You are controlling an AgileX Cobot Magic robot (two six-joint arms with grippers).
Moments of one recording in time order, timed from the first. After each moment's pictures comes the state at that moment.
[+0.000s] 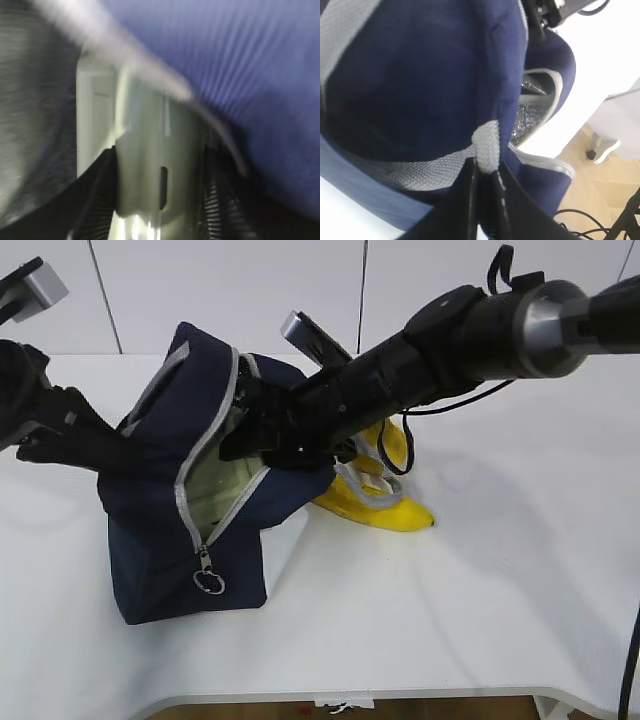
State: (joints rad) left arm -0.12 1.49 -1.03 -0.84 0.95 0.82; right arm 0.39 2.14 -1.58 1.15 0.81 -0.59
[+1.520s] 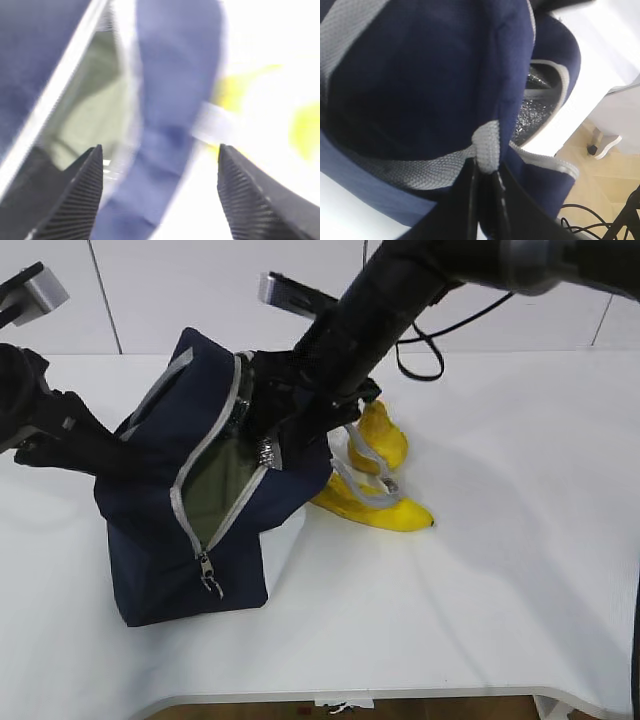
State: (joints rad) left arm -0.12 1.49 -1.02 -0.83 0.95 0.82; right arm 0.39 2.21 -2.00 0.60 1.20 -0.29
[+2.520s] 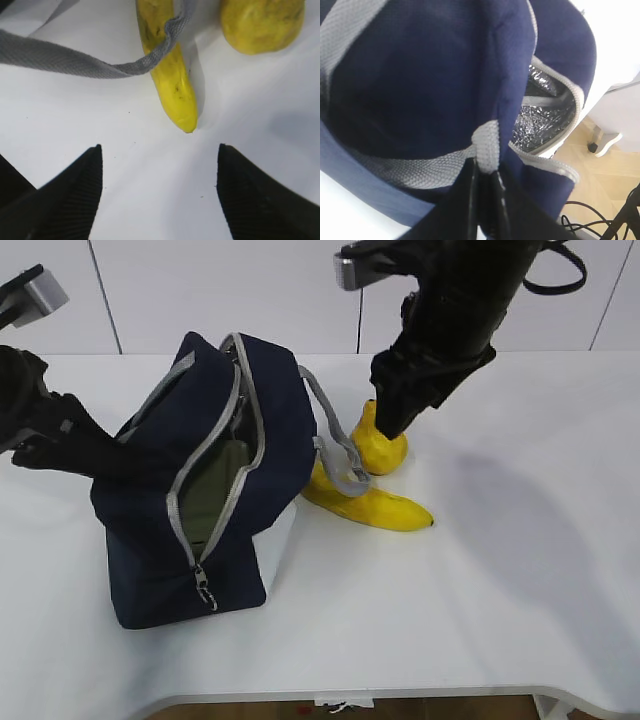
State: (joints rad) left arm -0.12 1.49 -1.02 -0.82 0.96 0.82; right arm 0.39 1.90 -1.77 0.08 1.24 -0.35
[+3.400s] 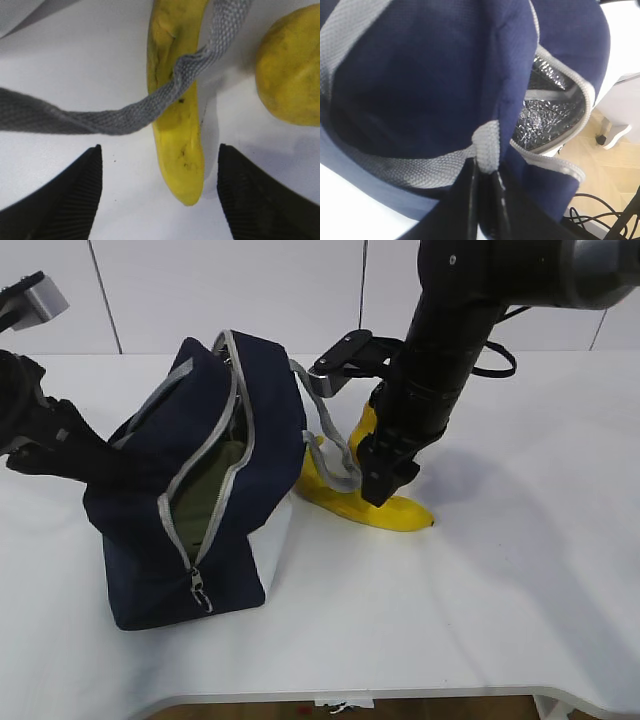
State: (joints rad) left arm -0.12 1.49 -1.02 -0.78 0.96 0.82; right arm 0.39 2.04 -1.68 0.12 1.11 -0.66
